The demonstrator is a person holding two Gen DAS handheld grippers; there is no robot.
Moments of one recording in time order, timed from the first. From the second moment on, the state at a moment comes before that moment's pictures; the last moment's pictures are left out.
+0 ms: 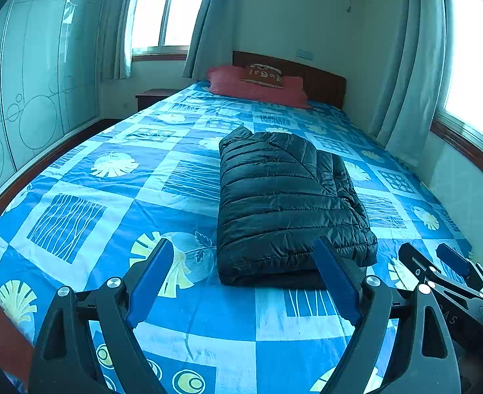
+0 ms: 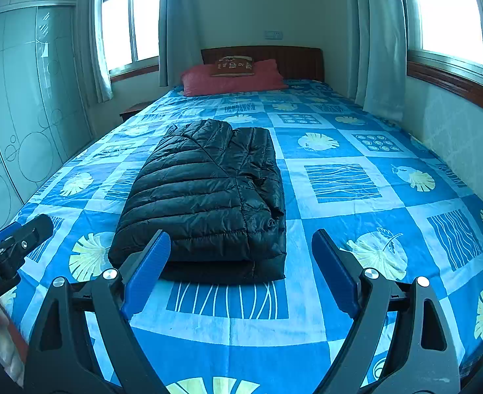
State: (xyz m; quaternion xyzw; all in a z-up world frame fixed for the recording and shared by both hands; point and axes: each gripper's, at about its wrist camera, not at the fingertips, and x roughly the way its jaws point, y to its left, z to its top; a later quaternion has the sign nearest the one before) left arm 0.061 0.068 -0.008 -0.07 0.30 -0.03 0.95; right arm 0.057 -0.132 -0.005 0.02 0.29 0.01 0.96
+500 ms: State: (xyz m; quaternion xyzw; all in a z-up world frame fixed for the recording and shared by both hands) left arm 0.059 0.068 -0.005 -0.07 0.30 -0.03 0.95; right arm 0.057 -0.132 -0.006 0.01 0.29 0.01 0.96
